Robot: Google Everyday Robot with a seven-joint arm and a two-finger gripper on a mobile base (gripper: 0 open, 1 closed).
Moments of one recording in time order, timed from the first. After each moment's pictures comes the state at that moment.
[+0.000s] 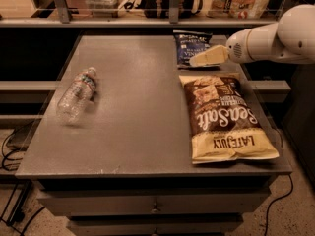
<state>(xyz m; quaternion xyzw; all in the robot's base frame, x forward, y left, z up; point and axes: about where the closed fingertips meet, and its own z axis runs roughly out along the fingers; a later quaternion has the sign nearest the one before) 0.725 -0.166 0.896 -0.29 0.82 0.17 0.47</state>
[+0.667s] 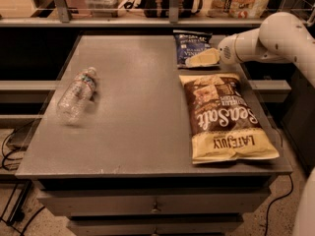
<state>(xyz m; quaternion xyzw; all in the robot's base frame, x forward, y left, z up) 0.775 -0.166 0.856 -0.27 0.83 0.16 0.45</state>
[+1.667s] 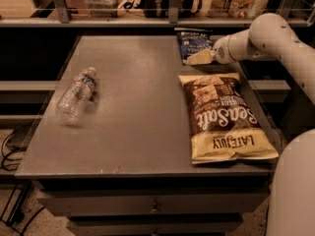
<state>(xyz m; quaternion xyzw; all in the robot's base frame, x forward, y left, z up) 0.805 -0.158 0.829 -0.28 0.84 0.16 0.43</state>
